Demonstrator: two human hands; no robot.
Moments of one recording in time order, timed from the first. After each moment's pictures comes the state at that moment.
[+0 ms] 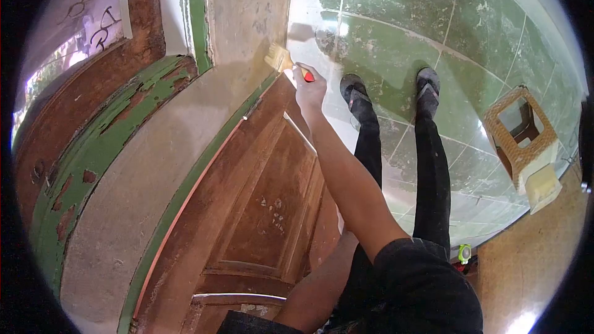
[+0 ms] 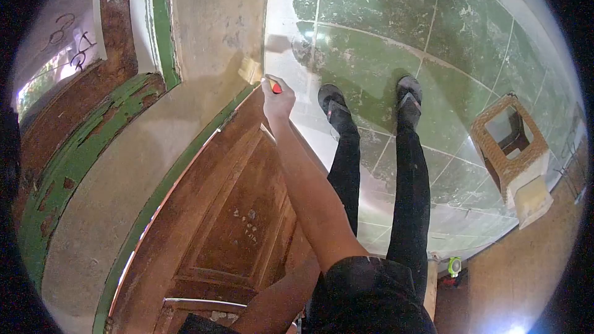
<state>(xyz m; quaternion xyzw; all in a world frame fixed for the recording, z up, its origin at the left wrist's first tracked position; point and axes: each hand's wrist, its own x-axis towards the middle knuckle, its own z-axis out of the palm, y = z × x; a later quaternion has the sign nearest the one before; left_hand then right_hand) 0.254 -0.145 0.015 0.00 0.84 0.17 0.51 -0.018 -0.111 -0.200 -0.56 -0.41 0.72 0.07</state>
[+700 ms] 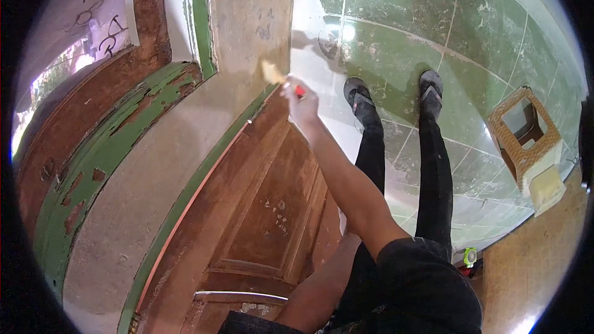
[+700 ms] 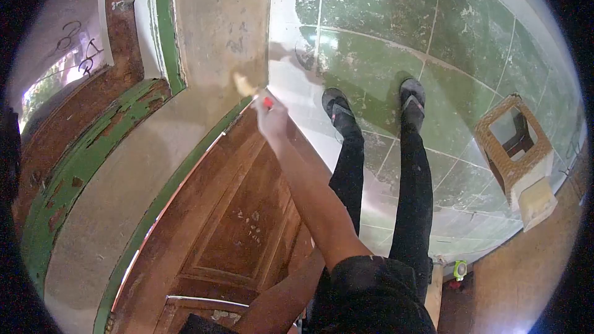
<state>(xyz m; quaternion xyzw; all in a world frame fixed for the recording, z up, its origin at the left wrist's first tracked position) 0.245 -0.137 0.017 0.04 0.86 0.13 0.49 0.000 -0.135 -0.188 -0.45 -0.43 0.78 0.04</state>
